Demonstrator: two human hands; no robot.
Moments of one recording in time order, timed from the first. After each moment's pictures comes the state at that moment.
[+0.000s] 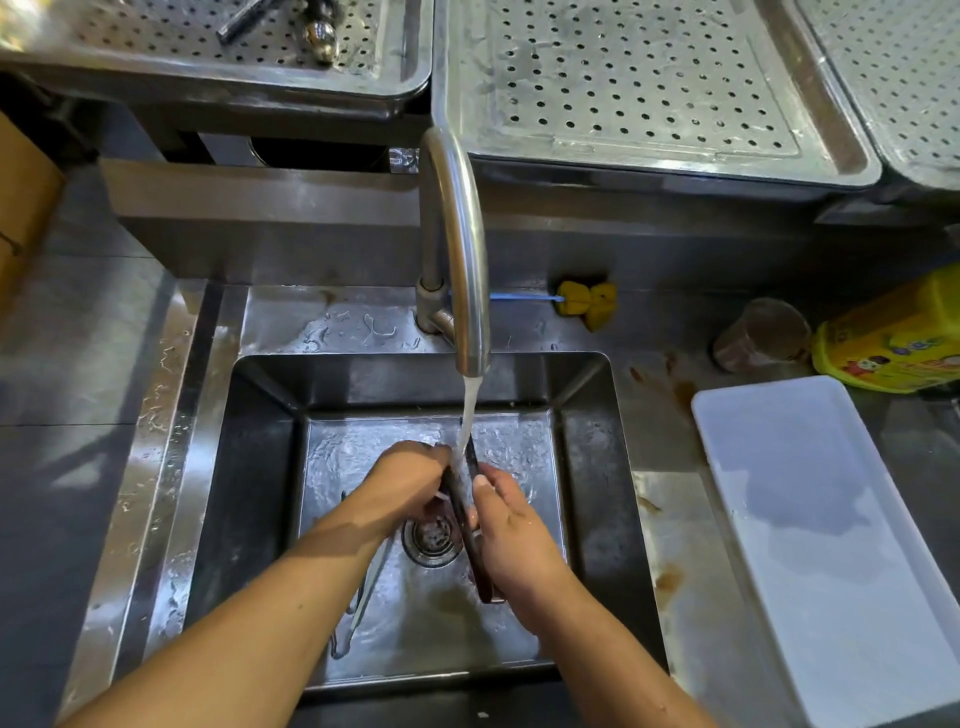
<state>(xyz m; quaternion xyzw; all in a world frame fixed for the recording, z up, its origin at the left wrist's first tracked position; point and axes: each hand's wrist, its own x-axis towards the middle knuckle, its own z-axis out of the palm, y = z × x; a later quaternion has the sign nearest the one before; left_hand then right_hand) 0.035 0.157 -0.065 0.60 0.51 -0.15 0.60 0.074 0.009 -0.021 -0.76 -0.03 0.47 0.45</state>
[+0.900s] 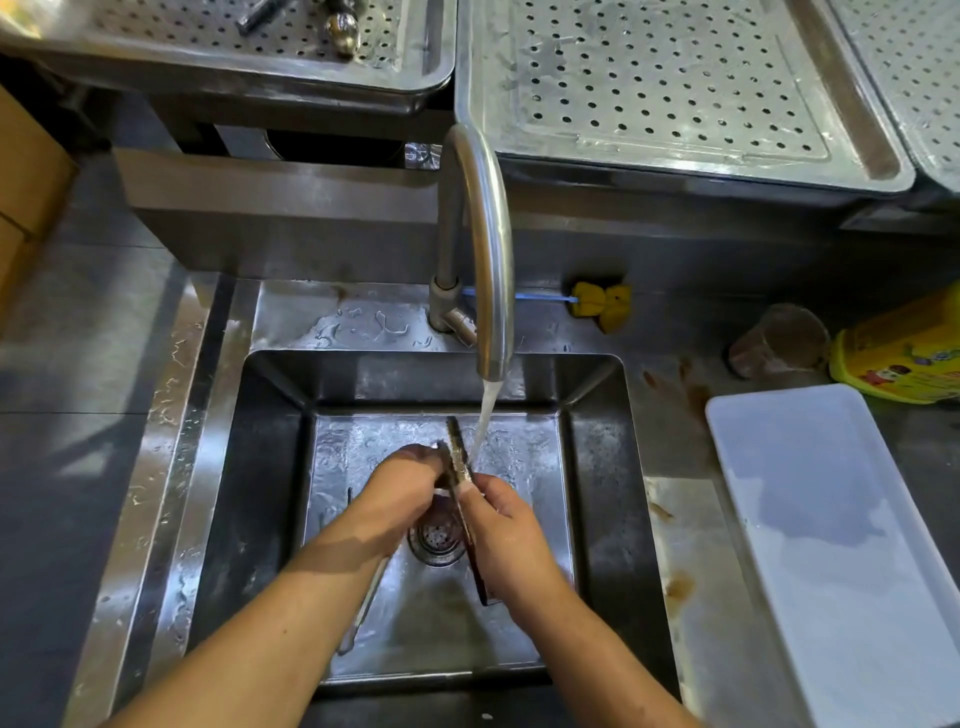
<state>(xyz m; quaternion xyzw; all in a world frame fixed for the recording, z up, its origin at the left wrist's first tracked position) 0.015 0.154 -0.068 0.47 0.53 -0.09 0.70 0.065 0.023 -0.047 -0.74 -0.05 0.46 0.48</state>
